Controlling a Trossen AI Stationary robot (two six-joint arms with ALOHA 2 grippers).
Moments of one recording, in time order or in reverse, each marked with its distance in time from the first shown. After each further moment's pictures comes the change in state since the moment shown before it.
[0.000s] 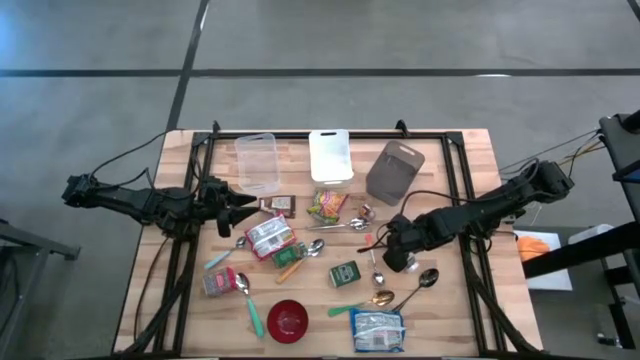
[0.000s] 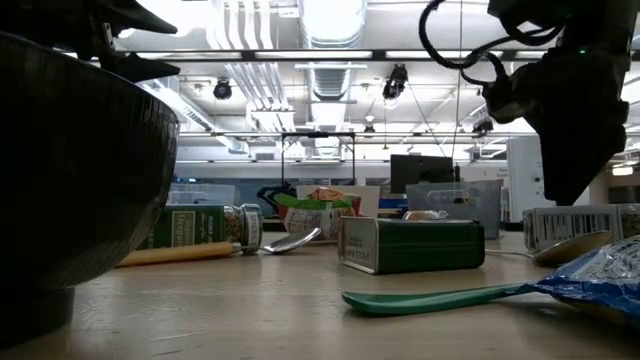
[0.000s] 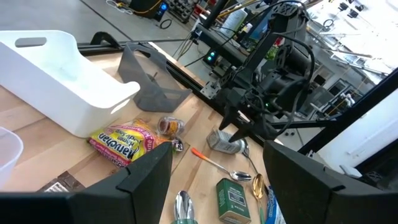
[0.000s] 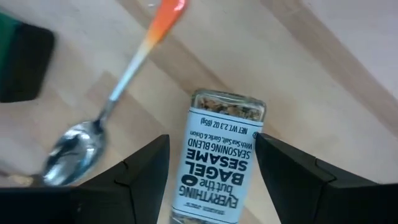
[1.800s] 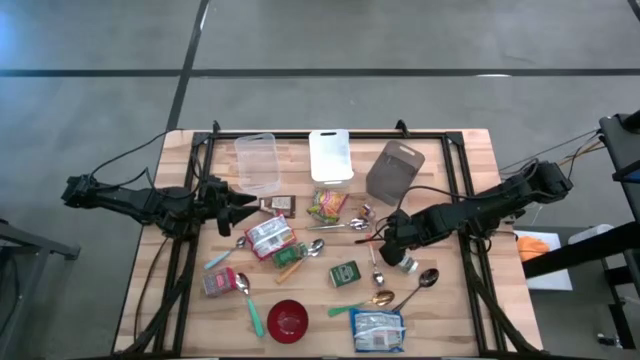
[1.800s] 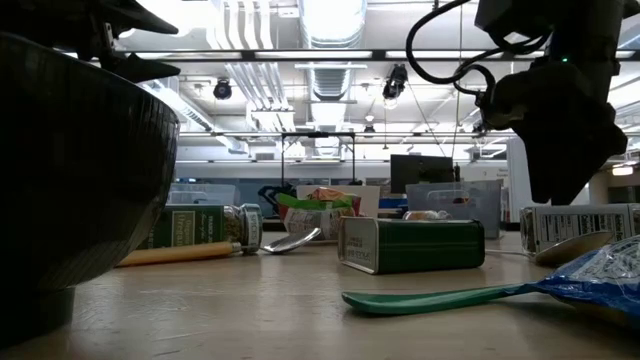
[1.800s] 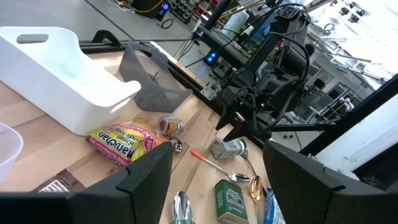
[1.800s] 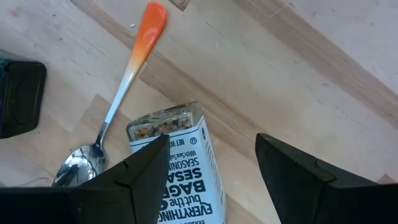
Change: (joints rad) left arm 0.010 0.000 0.000 0.000 0.004 -0.023; right arm -0.056 0.011 0.002 -0.013 -0.007 0.073
